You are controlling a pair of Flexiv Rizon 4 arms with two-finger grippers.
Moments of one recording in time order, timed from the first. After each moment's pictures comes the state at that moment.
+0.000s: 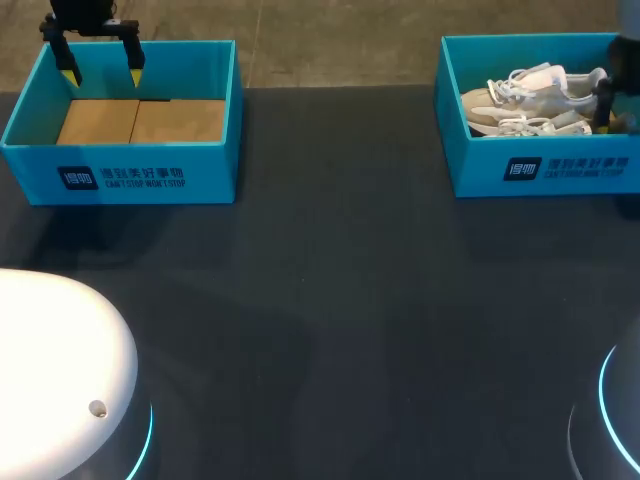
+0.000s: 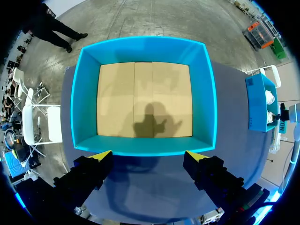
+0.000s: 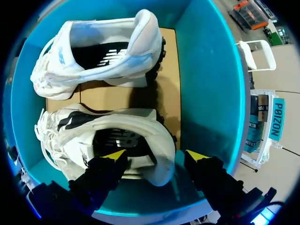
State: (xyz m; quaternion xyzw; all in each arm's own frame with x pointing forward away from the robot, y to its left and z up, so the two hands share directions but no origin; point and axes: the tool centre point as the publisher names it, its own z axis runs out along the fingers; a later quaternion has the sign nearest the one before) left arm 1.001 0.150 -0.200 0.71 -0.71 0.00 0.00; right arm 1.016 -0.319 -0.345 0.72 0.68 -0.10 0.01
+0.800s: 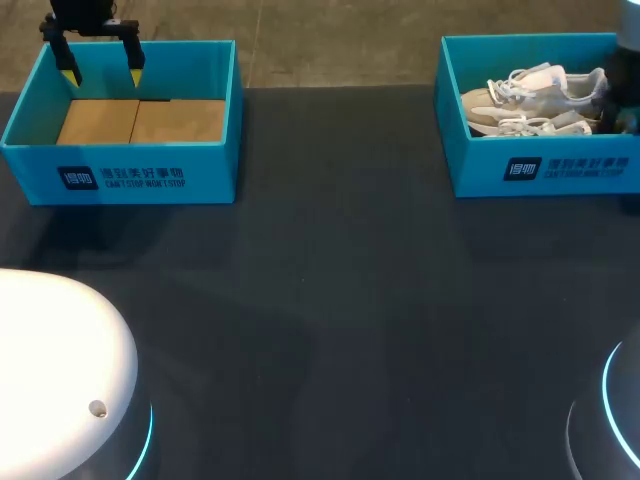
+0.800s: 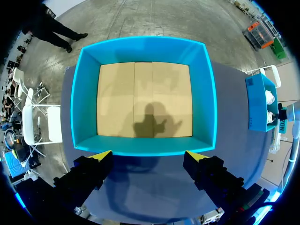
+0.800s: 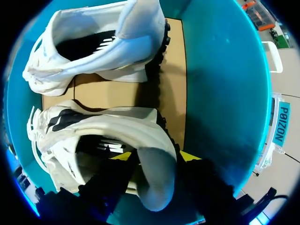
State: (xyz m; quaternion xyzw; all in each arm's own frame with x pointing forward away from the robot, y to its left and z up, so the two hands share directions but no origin) left arm 1.001 0.150 -0.200 0.71 -0.71 0.00 0.00; right arm 1.015 -0.325 -0.370 0.71 0.69 -0.10 -0.02
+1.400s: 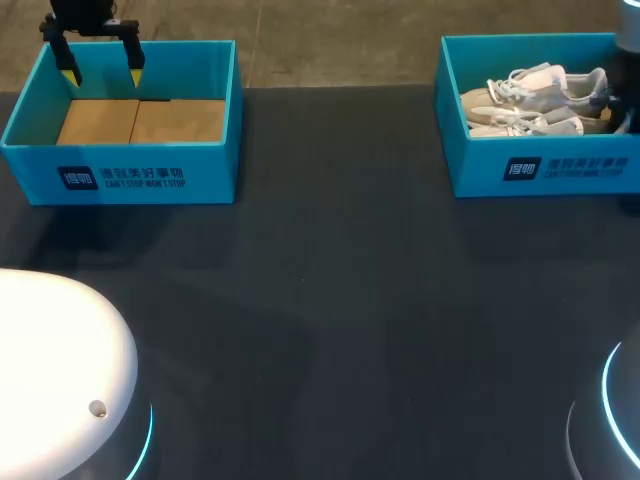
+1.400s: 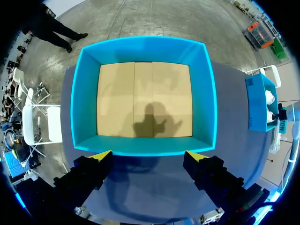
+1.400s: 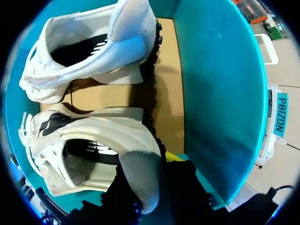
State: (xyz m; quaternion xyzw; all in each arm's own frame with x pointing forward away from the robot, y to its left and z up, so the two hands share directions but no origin) left arm 1.001 0.150 -0.200 0.71 -0.71 0.00 0.00; right arm 1.015 -0.321 -0.367 0.74 0.67 -0.10 -0.01
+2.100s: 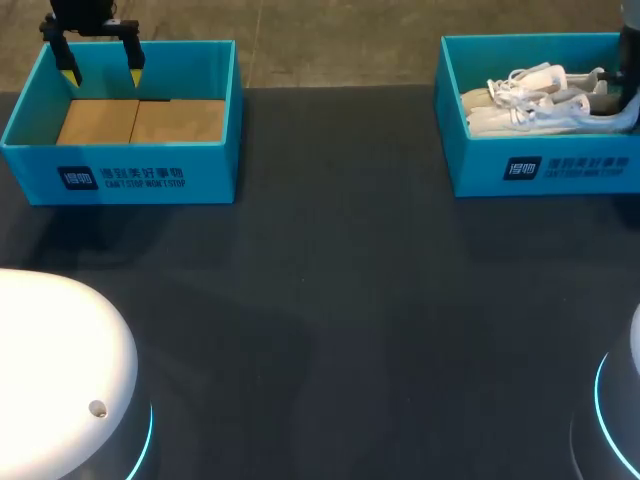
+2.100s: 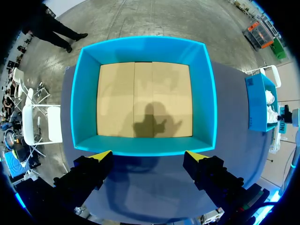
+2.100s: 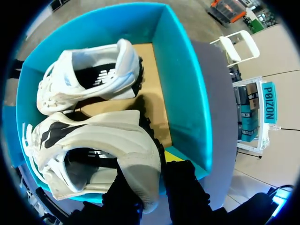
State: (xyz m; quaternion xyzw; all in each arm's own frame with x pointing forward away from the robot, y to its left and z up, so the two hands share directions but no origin) left arm 1.001 0.150 -0.200 0.71 -0.71 0.00 0.00; right arm 1.017 -0.322 -0.307 0.77 0.62 -0.09 0.07
